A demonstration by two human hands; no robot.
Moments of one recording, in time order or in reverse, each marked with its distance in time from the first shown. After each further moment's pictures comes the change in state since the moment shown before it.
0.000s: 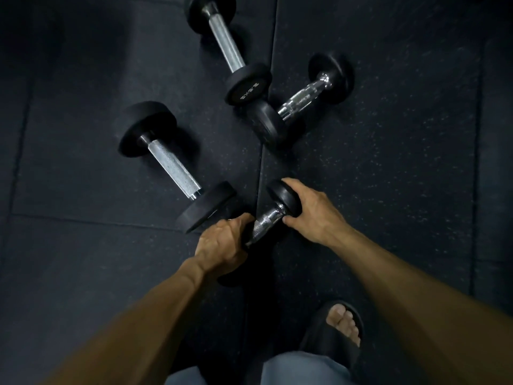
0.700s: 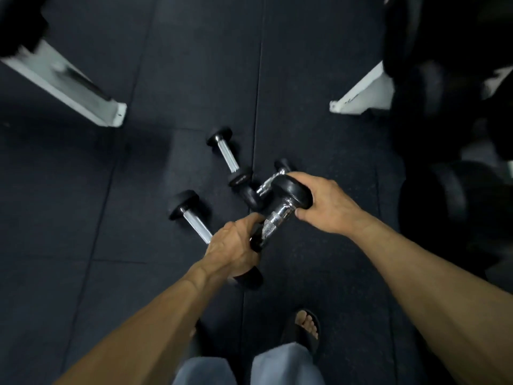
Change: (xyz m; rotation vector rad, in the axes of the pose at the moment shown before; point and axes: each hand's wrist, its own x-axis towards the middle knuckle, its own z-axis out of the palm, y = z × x) left_hand -0.149 0.151 -0.197 -0.119 0.157 0.102; right_hand -0.170 -0.145 -0.228 -0.001 0.156 -0.200
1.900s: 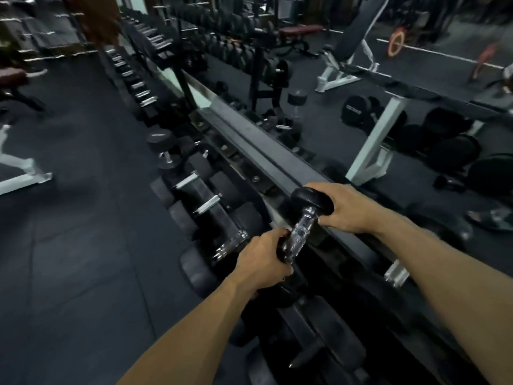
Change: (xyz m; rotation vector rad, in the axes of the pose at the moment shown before) left_hand 0.043 0.632 -0.152 0.240 -0.146 0.677; right_hand -0.252 0.055 -0.572 0.012 0.618 0.167
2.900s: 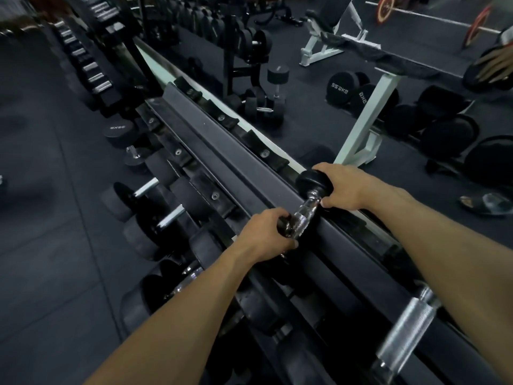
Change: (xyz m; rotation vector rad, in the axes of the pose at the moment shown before) left_hand 0.188 0.044 0.019 -0.005 -0.160 -0.012; right_hand 0.118 0.134 -0.064 -0.178 -0.091 0.296
